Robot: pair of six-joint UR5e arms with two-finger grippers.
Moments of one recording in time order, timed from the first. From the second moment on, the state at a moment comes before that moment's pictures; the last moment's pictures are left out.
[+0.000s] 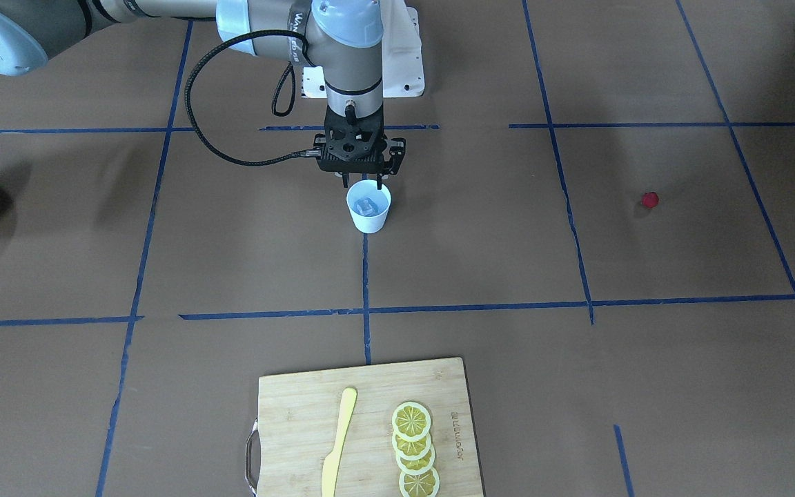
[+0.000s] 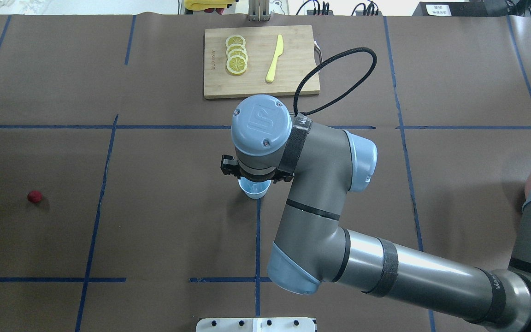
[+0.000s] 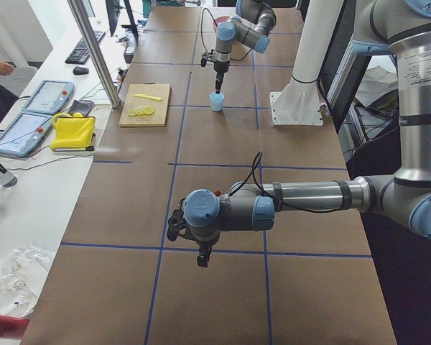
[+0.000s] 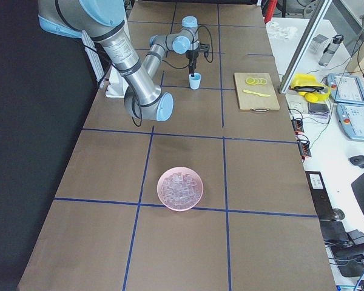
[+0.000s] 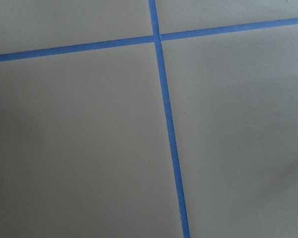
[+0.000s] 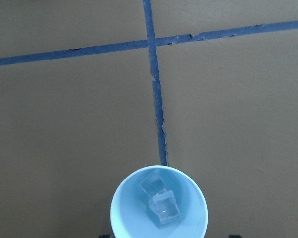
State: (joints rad) left arm -1.59 -1.41 -1.67 -1.60 -2.45 0.20; right arm 0.45 -0.73 1.66 -1.71 1.79 1.37
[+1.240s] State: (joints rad) left arm -1.59 -1.45 -1.68 -1.61 -2.45 0.19; right arm 0.97 -1.08 1.80 -1.72 2.18 0.62
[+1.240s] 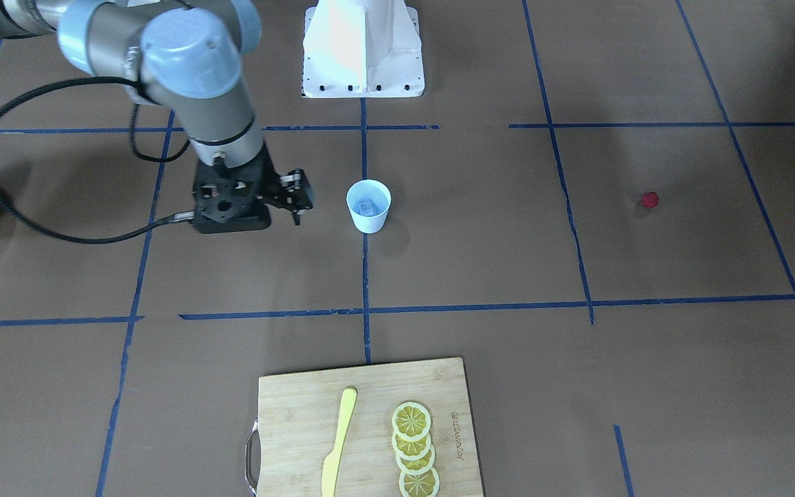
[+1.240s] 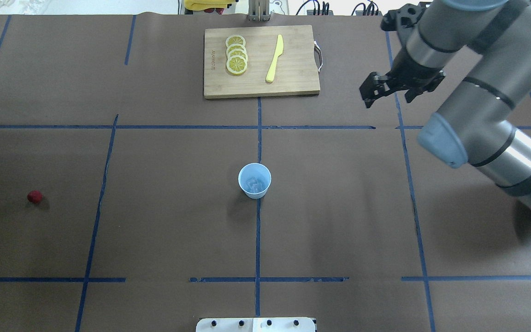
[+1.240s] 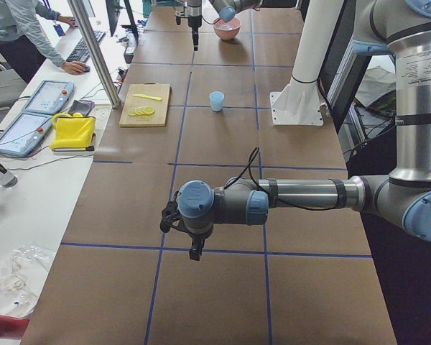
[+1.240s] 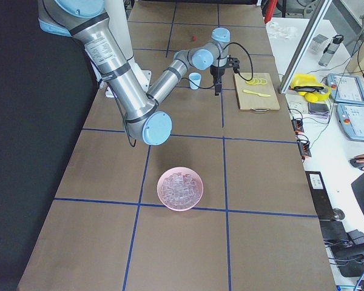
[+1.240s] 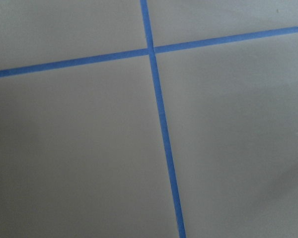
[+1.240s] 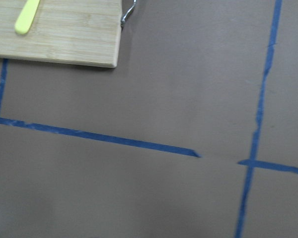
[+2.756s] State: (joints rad) left arm -1.58 -1.49 -1.69 -1.70 -2.45 0.11; right arm 1.65 -1.70 1.70 -1.70 2.30 -0.41
